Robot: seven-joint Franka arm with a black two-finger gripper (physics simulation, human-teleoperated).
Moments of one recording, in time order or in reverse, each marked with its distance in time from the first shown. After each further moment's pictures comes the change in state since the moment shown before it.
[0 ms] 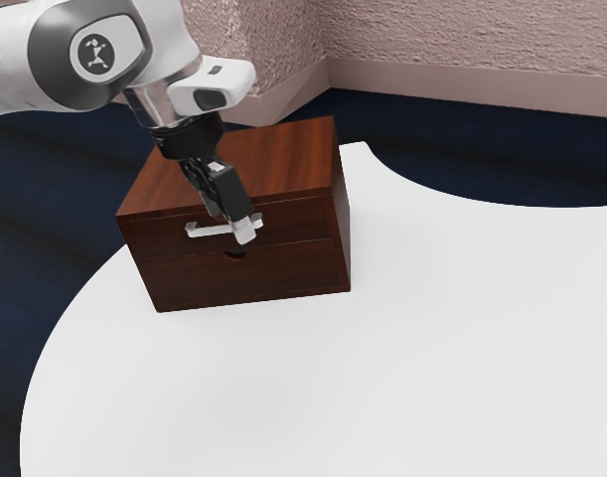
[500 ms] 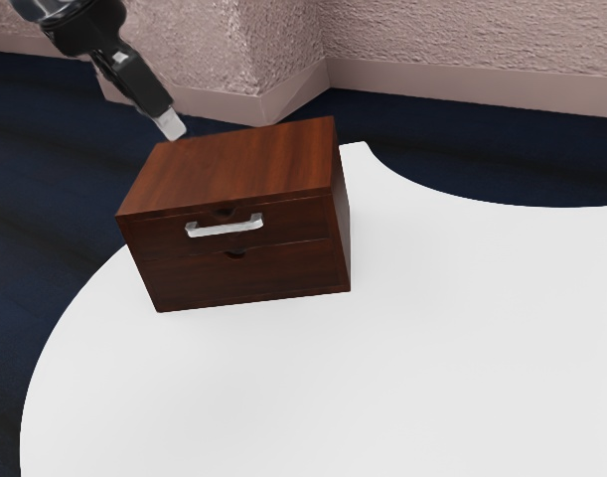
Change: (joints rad) arm 0.036 -0.049 0.004 0.251 0.027 -0.071 0.022
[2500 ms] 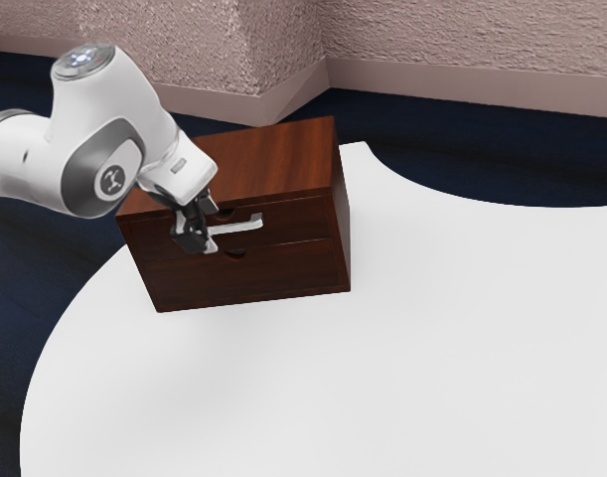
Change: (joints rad) arm 0.111 -0.003 0.000 -0.642 0.189 0.725 0.629
